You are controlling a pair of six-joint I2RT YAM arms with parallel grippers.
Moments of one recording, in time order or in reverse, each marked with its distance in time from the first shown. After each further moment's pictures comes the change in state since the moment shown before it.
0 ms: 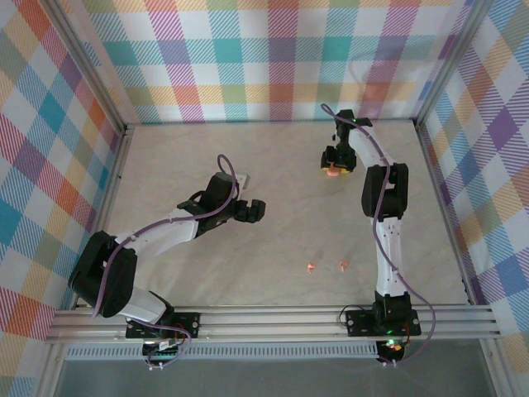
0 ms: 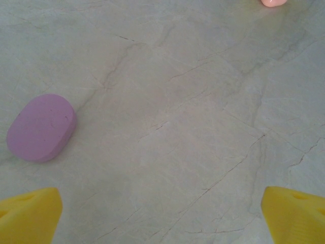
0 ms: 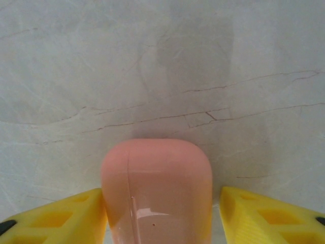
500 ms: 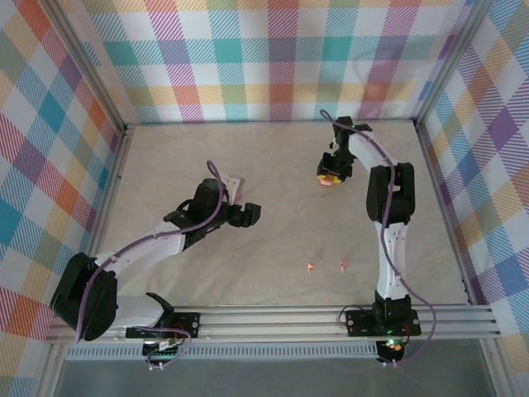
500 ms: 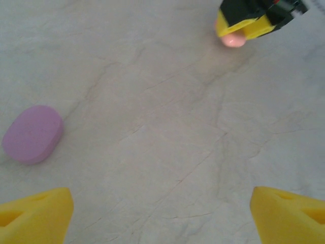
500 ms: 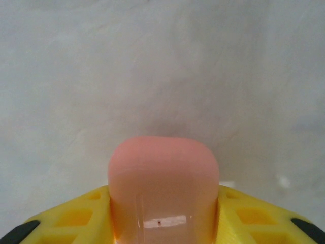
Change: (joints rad) left arm 0.000 -0.188 -0.119 0.073 0.079 0.019; right arm 0.024 -0.228 -0.352 0.113 -0.179 0.136
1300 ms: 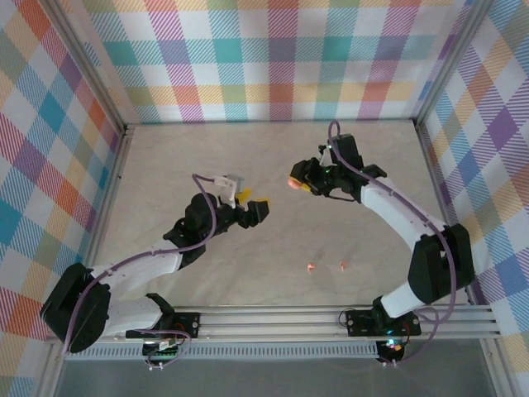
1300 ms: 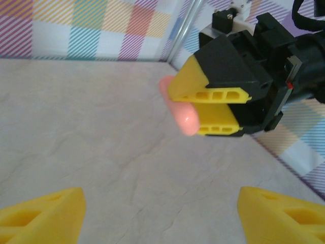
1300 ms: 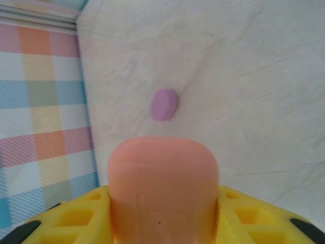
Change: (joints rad) left arm -0.111 -0.062 -0.173 0.564 0.048 -0.139; right arm 0.246 -0.804 -0.754 0.624 -0.225 0.570
